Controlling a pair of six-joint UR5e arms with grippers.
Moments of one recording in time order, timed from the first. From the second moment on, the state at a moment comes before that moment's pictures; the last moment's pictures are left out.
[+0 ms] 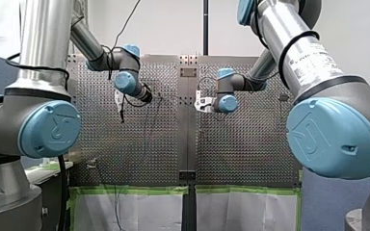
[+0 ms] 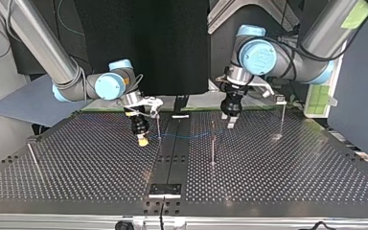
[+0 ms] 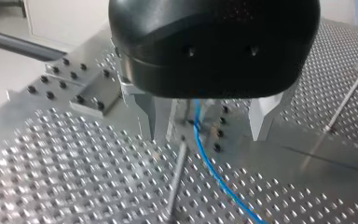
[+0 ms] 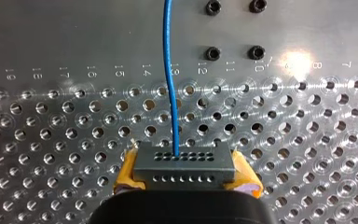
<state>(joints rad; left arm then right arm) -0.25 -1.69 -1.90 -2.78 -1.65 -1.85 2.11 -0.91 1.34 -0.43 1.50 1.62</state>
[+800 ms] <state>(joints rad) -0.33 -1.64 -1.93 -2.78 -1.67 -1.84 2.11 -0.91 1.34 -0.42 1.50 1.62</state>
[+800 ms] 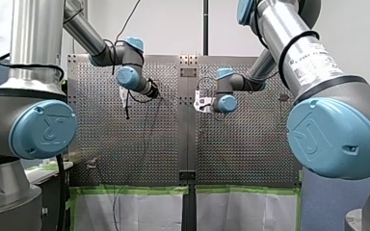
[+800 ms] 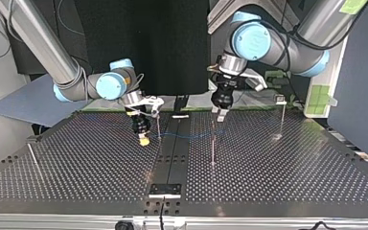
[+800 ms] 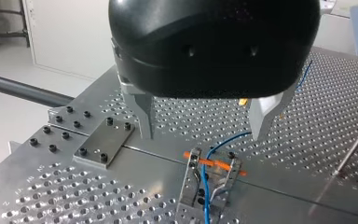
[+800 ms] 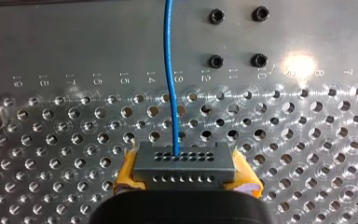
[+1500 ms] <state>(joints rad) -0.33 -1.66 -1.93 -2.76 -1.75 -1.79 2.12 -0.91 1.34 -0.42 1.50 1.62</state>
